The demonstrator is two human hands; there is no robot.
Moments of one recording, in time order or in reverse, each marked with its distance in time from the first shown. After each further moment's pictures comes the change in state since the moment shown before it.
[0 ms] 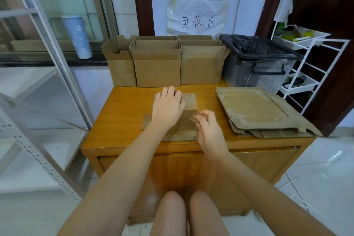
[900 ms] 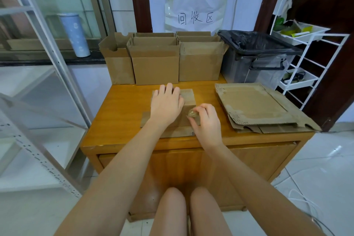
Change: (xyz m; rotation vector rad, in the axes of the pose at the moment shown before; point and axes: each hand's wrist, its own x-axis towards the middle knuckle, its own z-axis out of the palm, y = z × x) left_hand -0.002 0.002 0.000 0.043 -0.013 -0.004; right_hand 0.014 -0.007 0.005 0.024 0.182 0.048
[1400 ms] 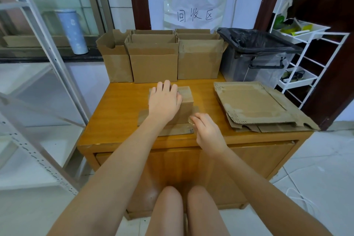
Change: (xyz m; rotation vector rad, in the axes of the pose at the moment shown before) left_hand 0.004 0.002 0.000 0.019 -0.003 -0.040; right_hand -0.019 0.022 -0.004 -0.019 -0.219 -0.183
